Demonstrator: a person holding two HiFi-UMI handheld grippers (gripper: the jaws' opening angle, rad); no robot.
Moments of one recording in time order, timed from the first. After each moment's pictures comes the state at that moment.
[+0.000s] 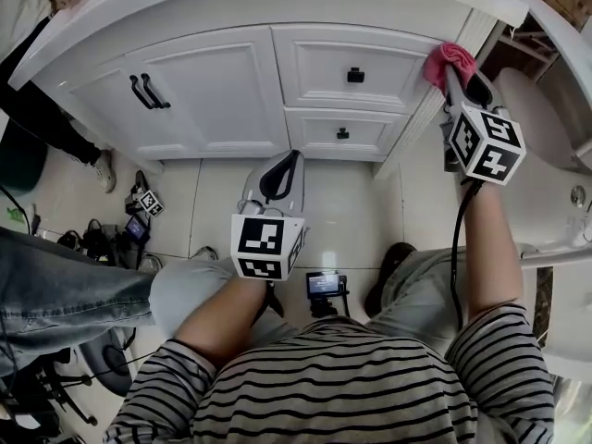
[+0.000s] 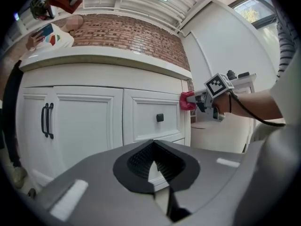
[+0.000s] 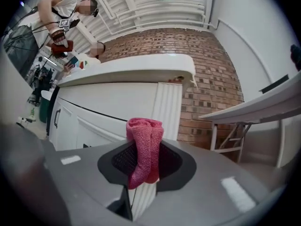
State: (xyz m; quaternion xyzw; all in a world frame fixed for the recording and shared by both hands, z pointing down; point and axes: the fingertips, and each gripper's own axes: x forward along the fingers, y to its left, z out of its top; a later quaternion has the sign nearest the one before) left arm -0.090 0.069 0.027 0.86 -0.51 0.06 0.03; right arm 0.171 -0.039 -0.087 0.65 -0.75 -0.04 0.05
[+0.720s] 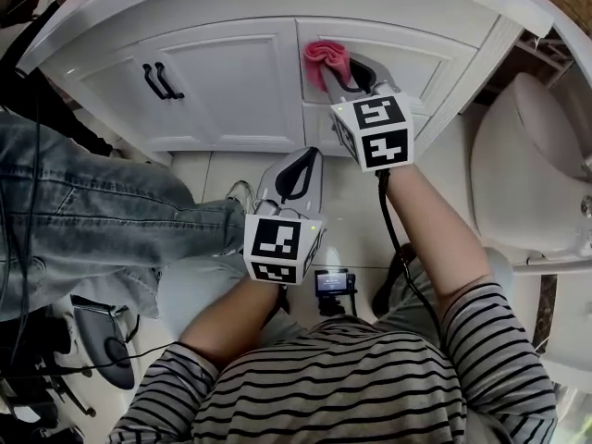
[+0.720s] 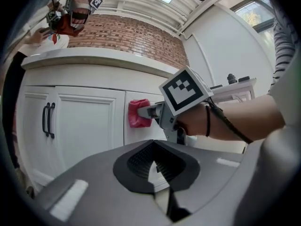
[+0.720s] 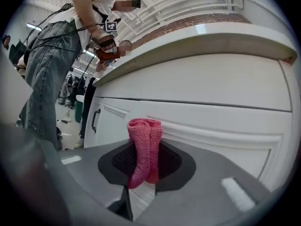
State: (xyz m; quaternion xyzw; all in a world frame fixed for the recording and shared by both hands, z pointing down) left arm -0.093 0.072 0.019 0.86 -0.51 0.04 0.03; right arm -0.071 -0.062 -0.036 0.49 -0.87 -0.05 0.10
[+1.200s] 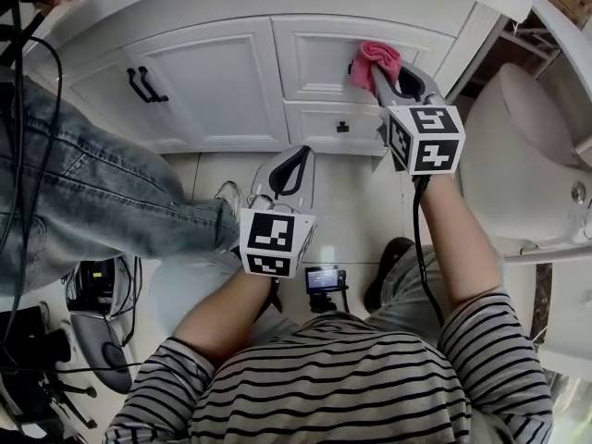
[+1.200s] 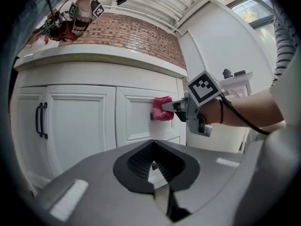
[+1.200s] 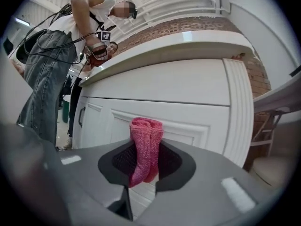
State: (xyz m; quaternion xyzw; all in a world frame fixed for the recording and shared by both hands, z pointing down) left arm -0.075 0.072 0.032 0.87 -0.49 0.07 0.01; right arm 0.048 -0.050 -0.035 0.55 -0.83 -0.03 0.08
